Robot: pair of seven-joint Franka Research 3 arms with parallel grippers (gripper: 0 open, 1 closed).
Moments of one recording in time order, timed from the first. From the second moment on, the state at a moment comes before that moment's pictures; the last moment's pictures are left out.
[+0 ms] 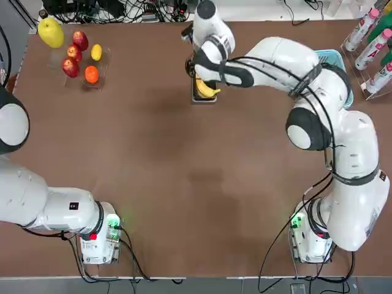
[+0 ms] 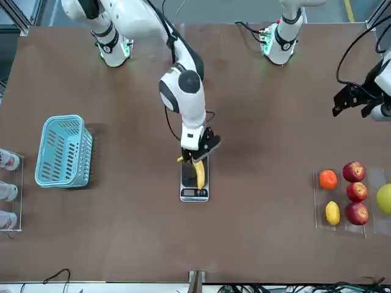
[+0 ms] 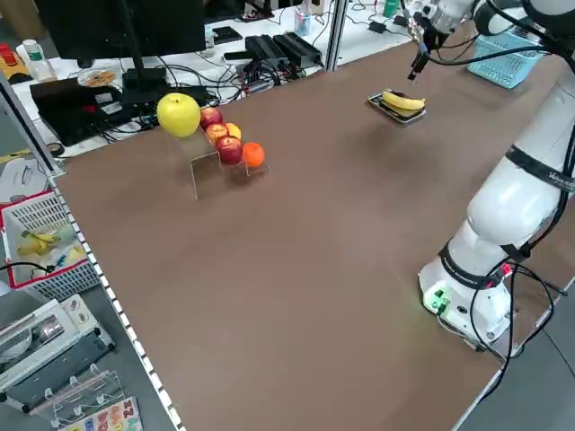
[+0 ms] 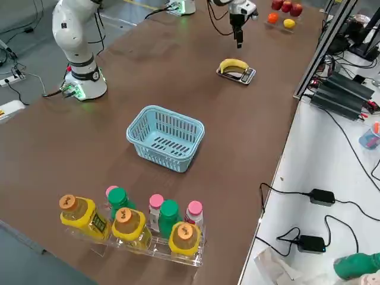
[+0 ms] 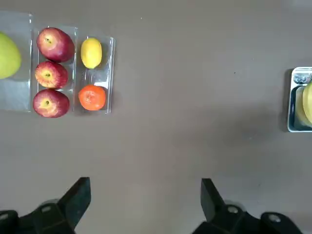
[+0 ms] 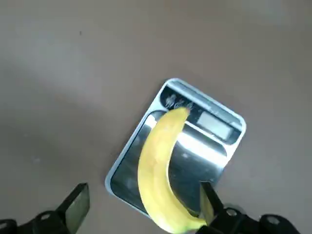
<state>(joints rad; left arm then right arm) -0.02 0.04 -0.04 -1.48 -0.01 1.56 -0.03 0.79 0.76 -0.01 -1.29 -0.11 2.26 0.29</state>
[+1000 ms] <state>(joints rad) -0.02 0.05 -0.06 -1.48 -0.01 1.56 -0.04 0.79 0.85 -0.03 -1.29 -0.14 2.35 0.29</state>
